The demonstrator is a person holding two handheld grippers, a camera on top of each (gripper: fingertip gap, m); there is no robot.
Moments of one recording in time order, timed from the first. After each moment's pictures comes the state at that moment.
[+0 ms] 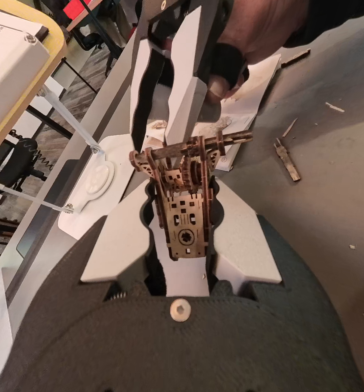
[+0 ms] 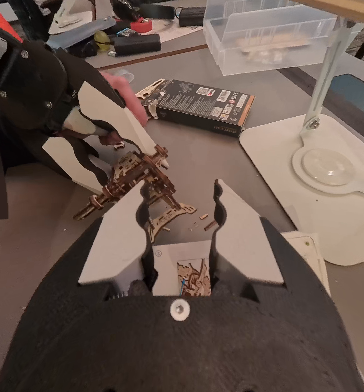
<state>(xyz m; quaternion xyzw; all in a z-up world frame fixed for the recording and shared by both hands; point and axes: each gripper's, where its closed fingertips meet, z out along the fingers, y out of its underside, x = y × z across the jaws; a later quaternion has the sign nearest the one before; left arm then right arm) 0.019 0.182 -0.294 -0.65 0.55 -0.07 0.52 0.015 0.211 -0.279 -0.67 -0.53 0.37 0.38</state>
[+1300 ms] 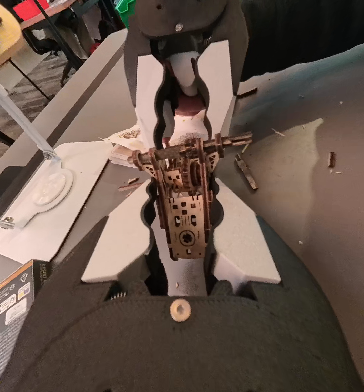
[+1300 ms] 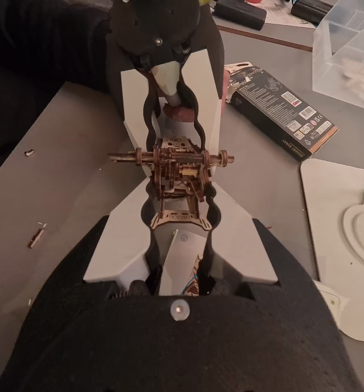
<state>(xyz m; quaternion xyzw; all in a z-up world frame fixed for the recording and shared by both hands) 0.032 0.159 -0.298 -0.65 0.55 -0.20 0.49 0.021 0.154 -0.296 -0.51 -0.71 0.35 0.34</state>
